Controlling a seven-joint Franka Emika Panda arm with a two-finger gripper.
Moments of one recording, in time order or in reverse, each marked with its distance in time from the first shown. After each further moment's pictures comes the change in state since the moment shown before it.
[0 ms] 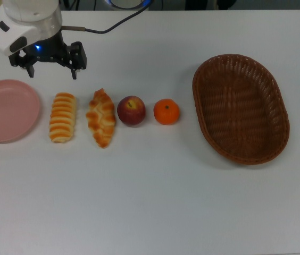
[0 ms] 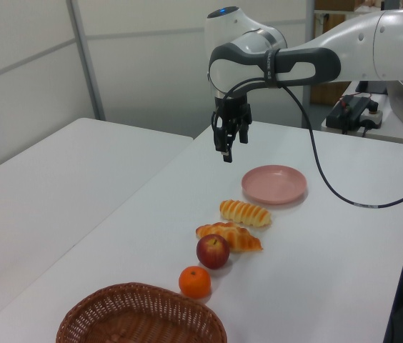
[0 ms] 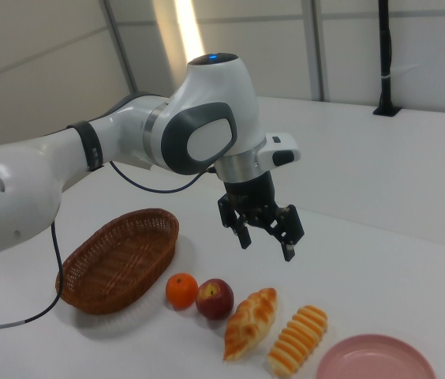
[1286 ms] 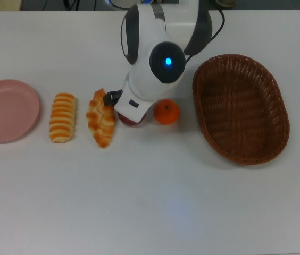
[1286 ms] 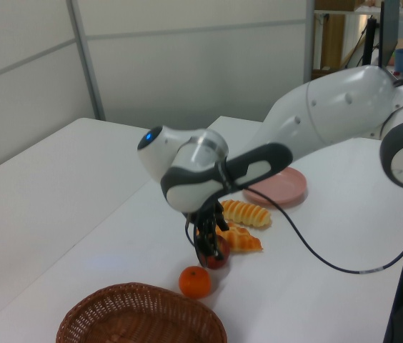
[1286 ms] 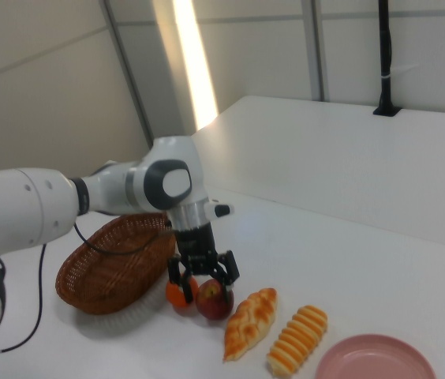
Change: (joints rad) arm 0.294 0.227 0.016 -0.084 -0.142 -0.044 0.054
